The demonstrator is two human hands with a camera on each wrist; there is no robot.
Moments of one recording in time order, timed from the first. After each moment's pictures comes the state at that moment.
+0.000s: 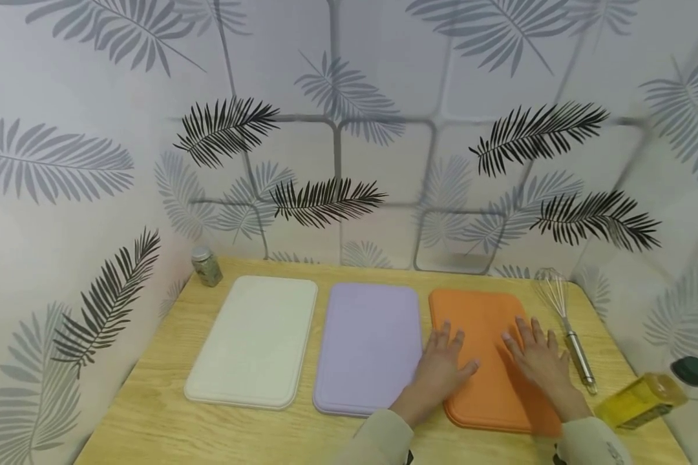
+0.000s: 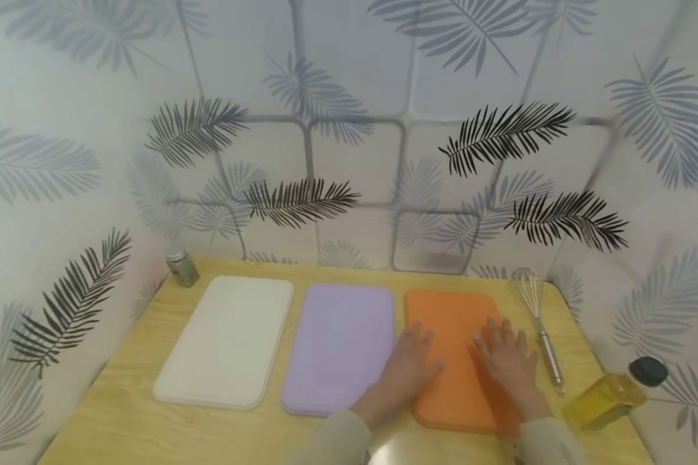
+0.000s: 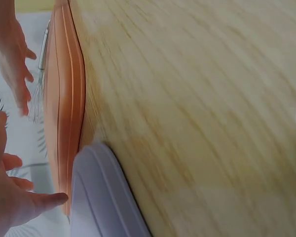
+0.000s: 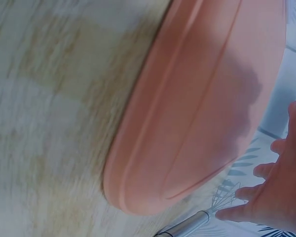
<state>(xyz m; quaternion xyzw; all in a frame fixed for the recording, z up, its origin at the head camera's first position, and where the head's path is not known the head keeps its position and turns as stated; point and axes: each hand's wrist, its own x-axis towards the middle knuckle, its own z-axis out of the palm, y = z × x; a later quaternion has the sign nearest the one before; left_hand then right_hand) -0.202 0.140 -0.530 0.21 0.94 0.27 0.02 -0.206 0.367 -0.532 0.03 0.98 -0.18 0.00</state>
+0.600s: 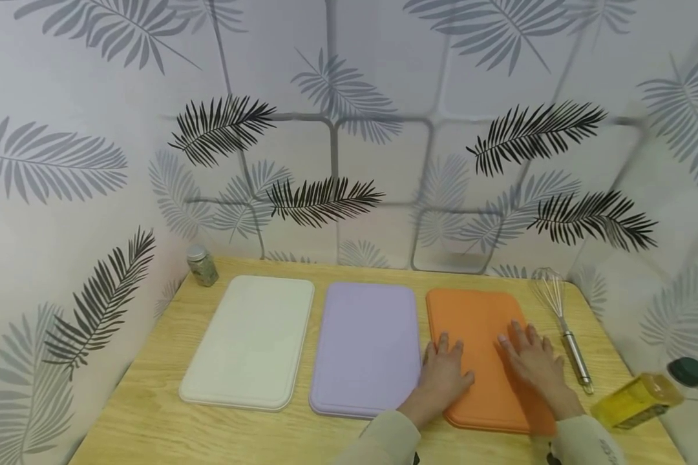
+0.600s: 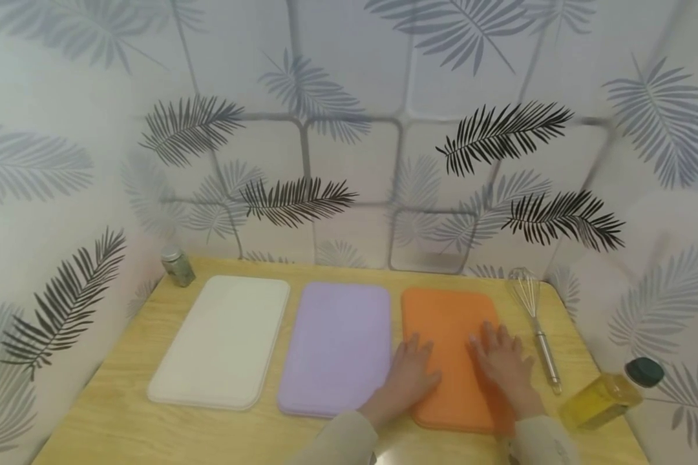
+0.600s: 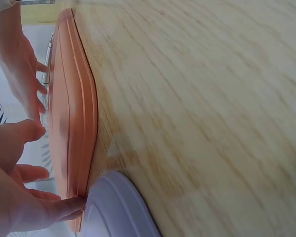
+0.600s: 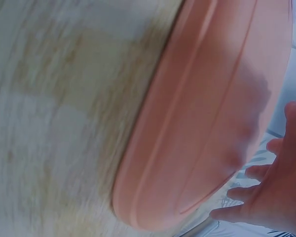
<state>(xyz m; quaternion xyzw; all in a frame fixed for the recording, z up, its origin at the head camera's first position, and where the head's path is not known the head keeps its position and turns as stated) -0.196 0.157 -0.532 0.18 0.96 0.21 0.01 -0.210 0.370 -0.539 0.05 0.98 -0.19 0.06</state>
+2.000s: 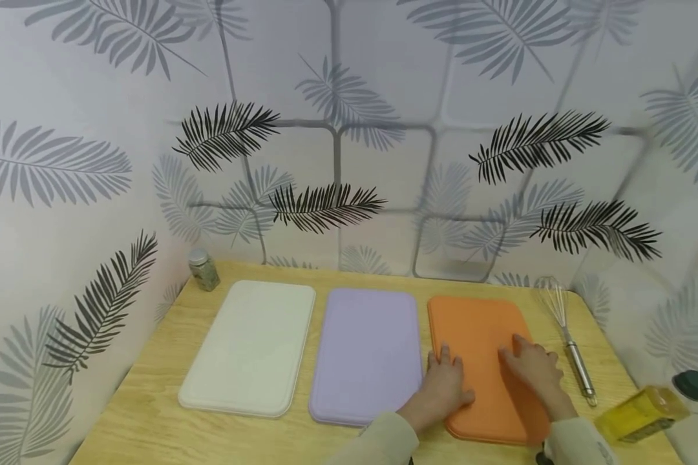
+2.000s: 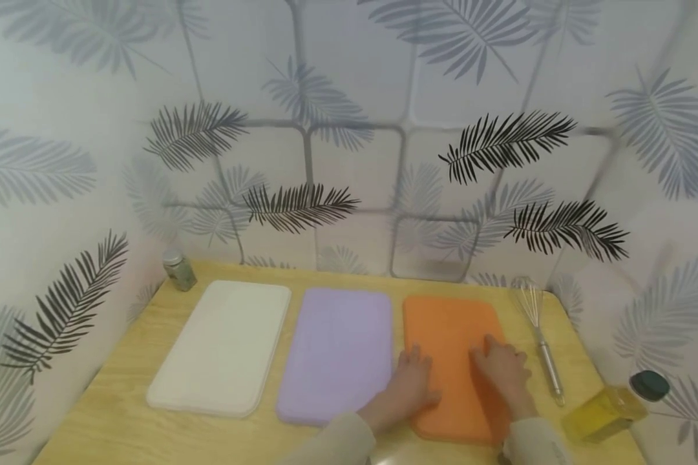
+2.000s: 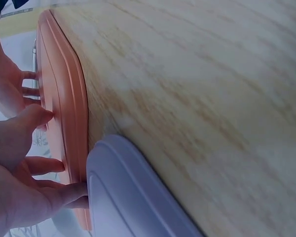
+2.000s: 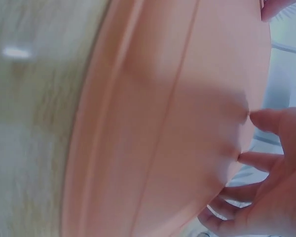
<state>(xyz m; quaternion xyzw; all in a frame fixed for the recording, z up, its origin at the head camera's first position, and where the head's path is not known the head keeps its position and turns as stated) -0.196 0.152 -0.522 0.23 0.97 0.12 0.02 -0.220 0.362 -0.523 0.09 0.97 -0.21 0.07</state>
